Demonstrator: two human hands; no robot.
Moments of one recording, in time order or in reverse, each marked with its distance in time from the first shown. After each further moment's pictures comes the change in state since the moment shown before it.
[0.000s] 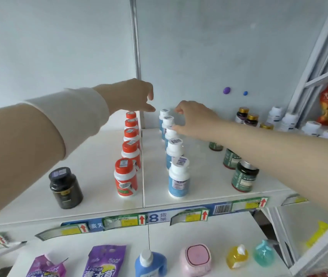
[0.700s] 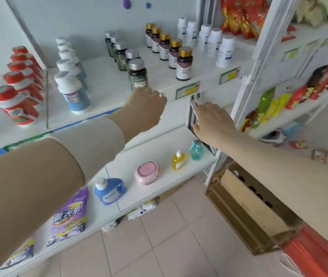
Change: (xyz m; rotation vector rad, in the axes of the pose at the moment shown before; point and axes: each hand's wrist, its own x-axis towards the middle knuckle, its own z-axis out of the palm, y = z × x) left_hand -0.134 0.269 0.145 0.473 0.048 0.539; right_hand -0.306 0.151 0.047 -0.315 -0.036 0.472
